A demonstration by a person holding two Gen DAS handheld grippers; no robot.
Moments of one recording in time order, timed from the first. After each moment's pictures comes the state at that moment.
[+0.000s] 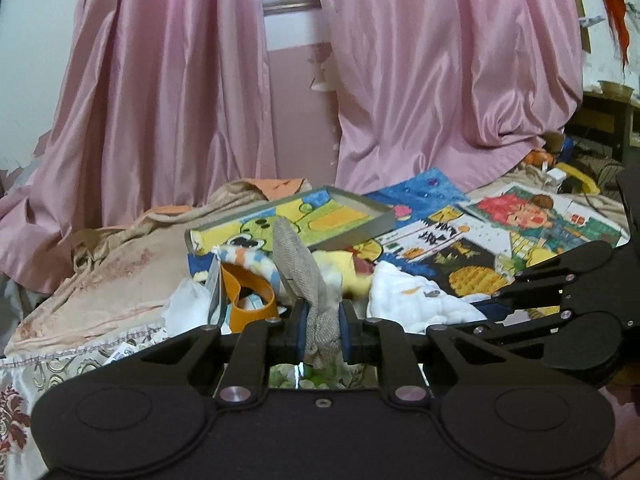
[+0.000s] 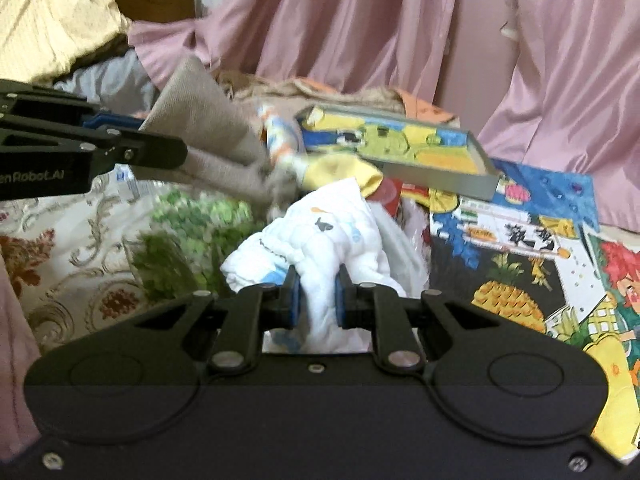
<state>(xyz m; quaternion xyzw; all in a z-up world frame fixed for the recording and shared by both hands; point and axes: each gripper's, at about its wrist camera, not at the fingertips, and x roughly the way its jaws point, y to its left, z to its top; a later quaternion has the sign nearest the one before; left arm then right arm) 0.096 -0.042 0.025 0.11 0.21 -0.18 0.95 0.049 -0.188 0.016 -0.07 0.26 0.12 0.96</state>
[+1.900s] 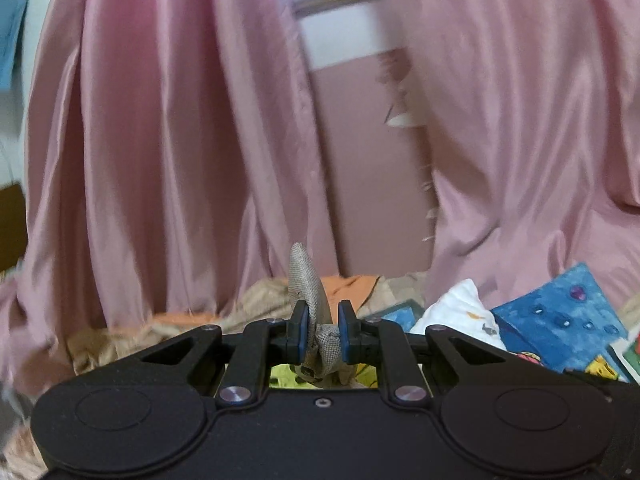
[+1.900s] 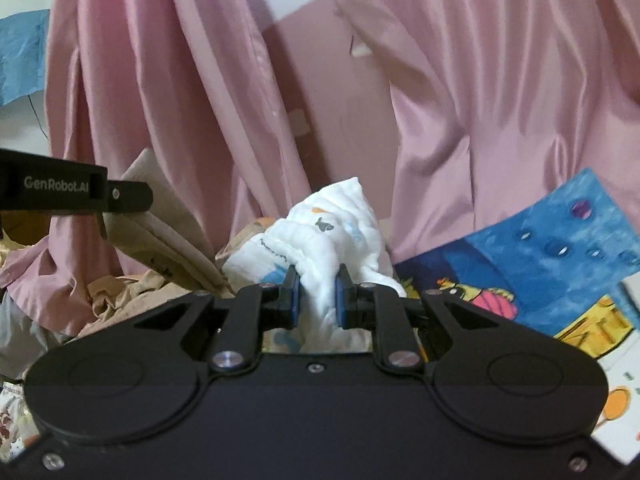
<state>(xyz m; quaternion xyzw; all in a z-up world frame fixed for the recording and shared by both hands) 0.404 -0.207 0.065 0.12 0.17 -0.02 0.98 0.278 -0.306 -0.040 0.19 0.13 0.04 0.97</state>
